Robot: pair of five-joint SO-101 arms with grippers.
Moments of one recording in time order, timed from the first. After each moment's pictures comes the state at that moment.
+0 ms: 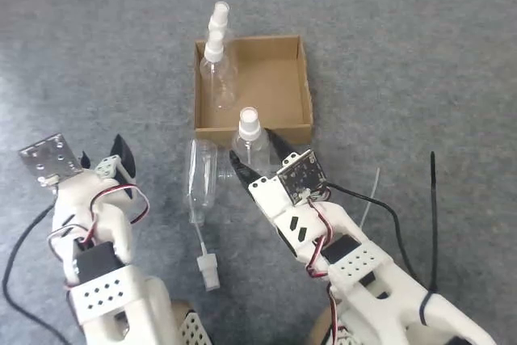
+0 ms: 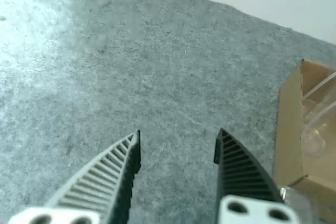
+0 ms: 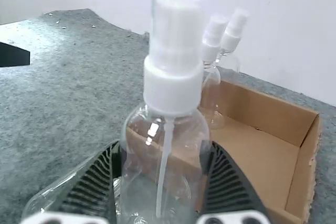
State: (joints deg) left arm -29.0 -75.2 83.2 35.5 11.1; right arm -38.7 -40.4 85.3 -25.2 3.2
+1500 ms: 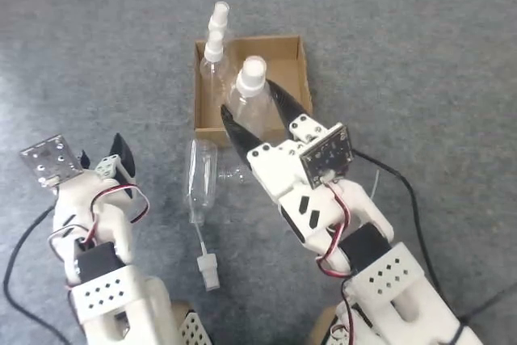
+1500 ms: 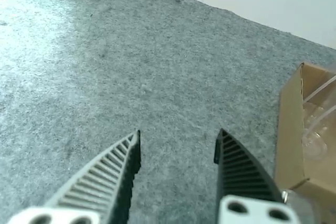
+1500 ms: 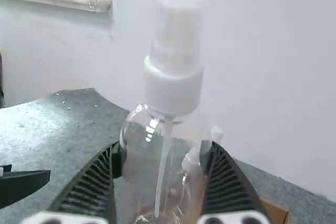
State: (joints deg) left arm -29.1 -75.2 84.2 33.5 11.1; right arm -38.6 -58.4 61.0 4.9 3.0
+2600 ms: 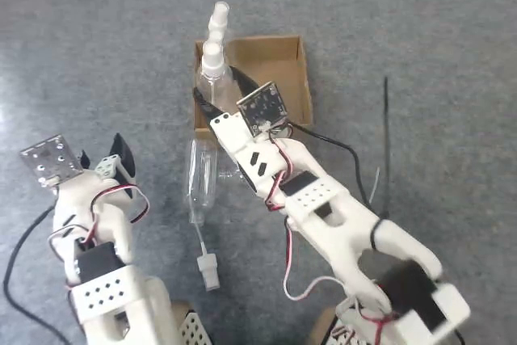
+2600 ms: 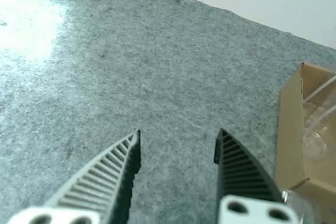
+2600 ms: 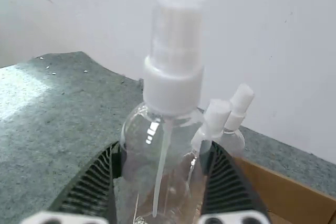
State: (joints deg) left arm -29.1 -75.2 84.2 33.5 11.0; right arm -38.6 -6.7 48.4 -28.9 3.0
